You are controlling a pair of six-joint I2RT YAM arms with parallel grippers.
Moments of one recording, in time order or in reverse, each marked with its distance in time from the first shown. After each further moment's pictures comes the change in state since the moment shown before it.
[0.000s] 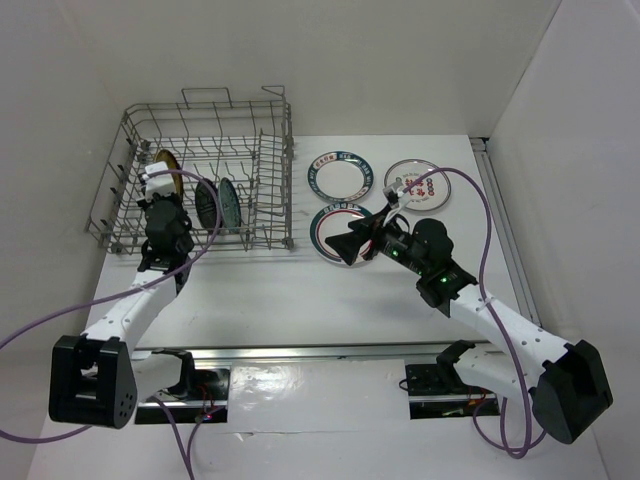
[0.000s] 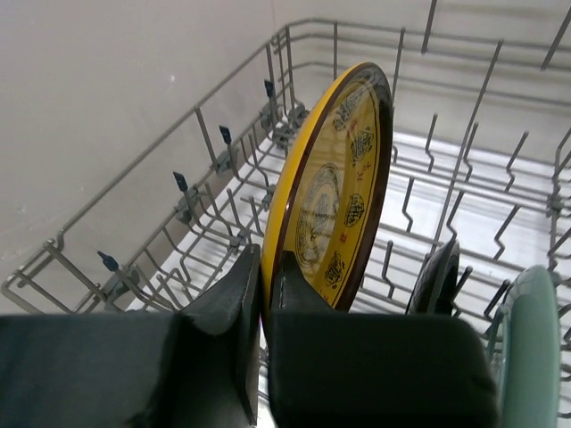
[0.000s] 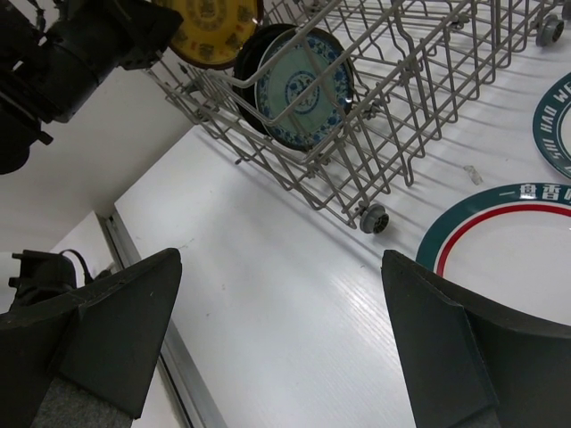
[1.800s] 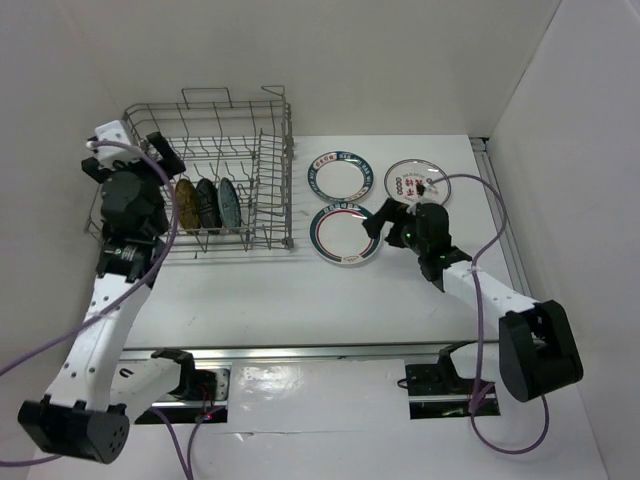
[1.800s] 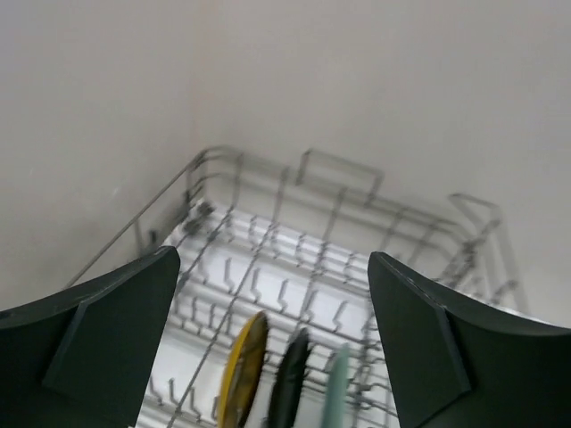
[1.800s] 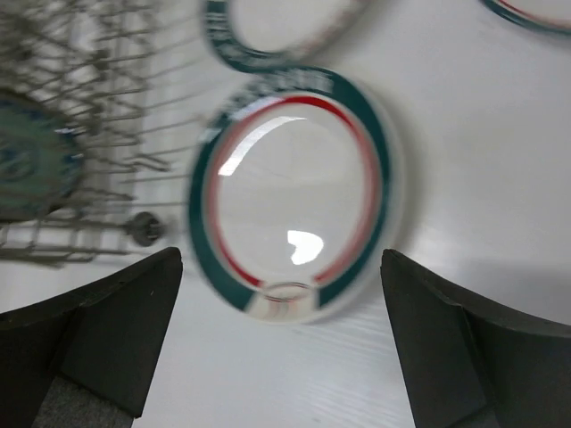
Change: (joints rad) left arm -0.055 -0.142 0.419 -0.454 0.061 -0.172; right arm -0.235 0.242 0.021 -0.130 0.219 0.140
